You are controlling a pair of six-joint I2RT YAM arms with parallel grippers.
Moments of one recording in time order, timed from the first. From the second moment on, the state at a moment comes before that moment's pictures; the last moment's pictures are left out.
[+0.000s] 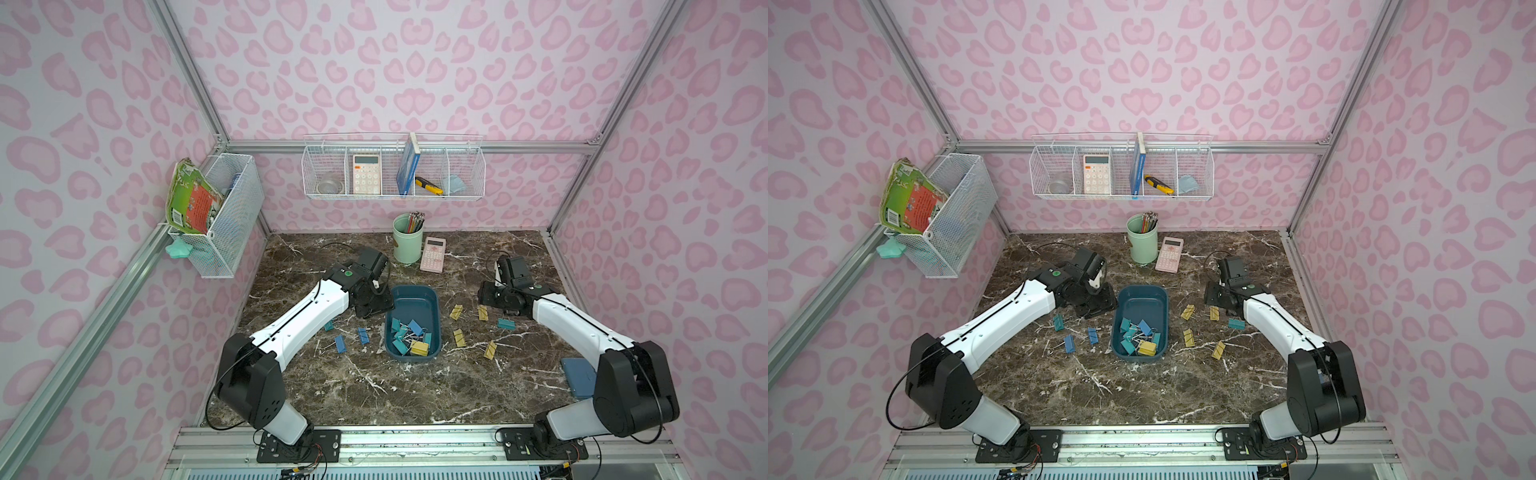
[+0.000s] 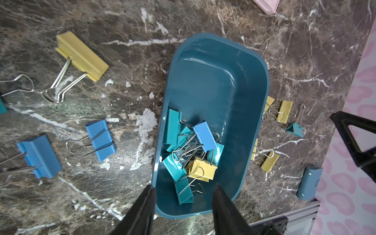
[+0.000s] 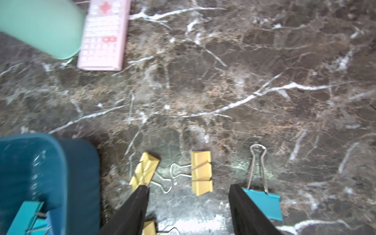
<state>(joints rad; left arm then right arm) -0.56 1.60 1.36 -0.90 0.15 -0.76 0.33 1.43 0.98 -0.45 0.04 0.39</state>
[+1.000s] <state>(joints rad) -0.77 1.96 1.48 -0.96 0.16 -0.59 0.37 1.24 0.89 -0.46 0.00 0.39</state>
